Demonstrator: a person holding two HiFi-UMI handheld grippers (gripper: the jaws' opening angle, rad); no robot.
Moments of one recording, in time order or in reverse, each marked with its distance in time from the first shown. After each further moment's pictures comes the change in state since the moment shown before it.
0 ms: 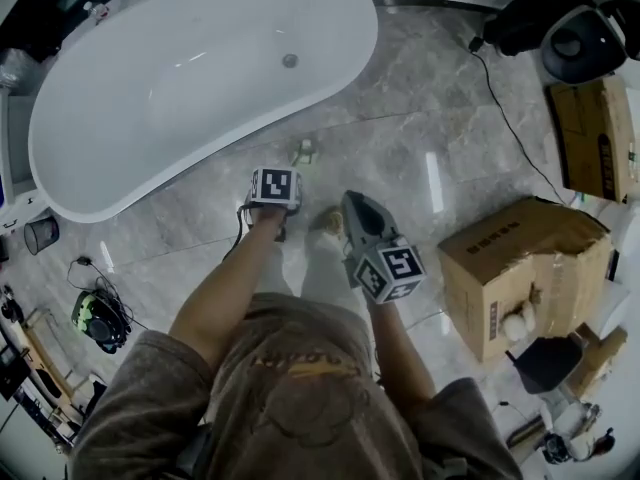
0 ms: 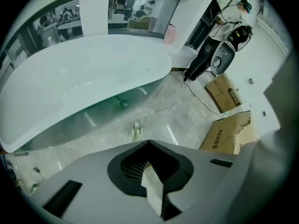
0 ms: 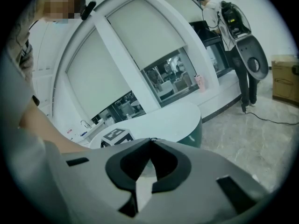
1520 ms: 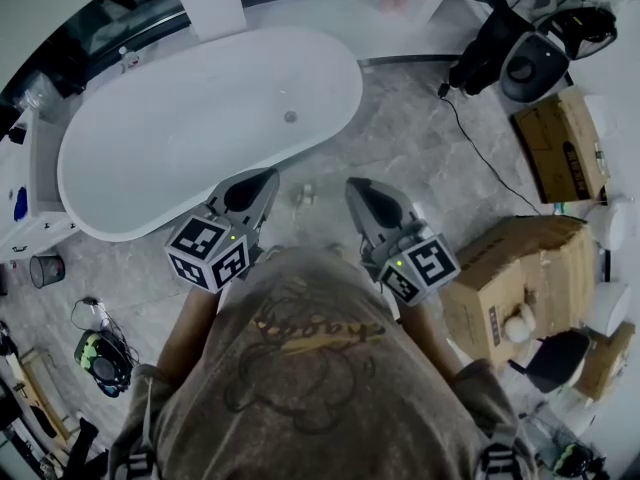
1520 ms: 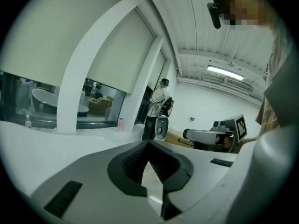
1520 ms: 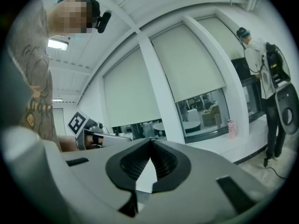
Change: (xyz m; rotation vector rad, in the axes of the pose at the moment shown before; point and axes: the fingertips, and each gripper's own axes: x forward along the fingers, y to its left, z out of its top) left arm -0.415 -0.052 0.061 0.401 -0.909 -0.425; right arm -0.082 0.174 0.170 -0.345 -0.255 0.214
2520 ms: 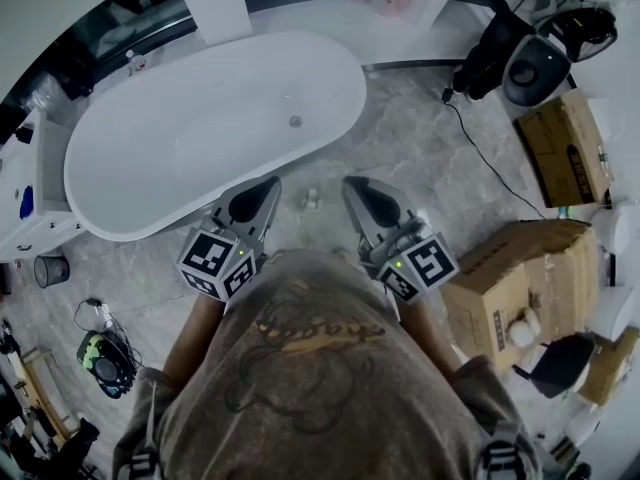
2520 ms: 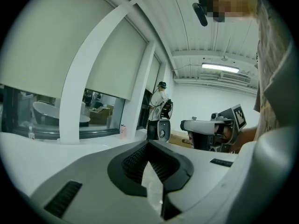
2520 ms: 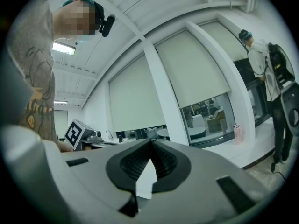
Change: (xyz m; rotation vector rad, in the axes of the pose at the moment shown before) left arm -0.010 -0.009 -0.008 0.094 -0.077 0.032; right arm 0.001 0.011 0.010 -0.025 -0.075 0.056
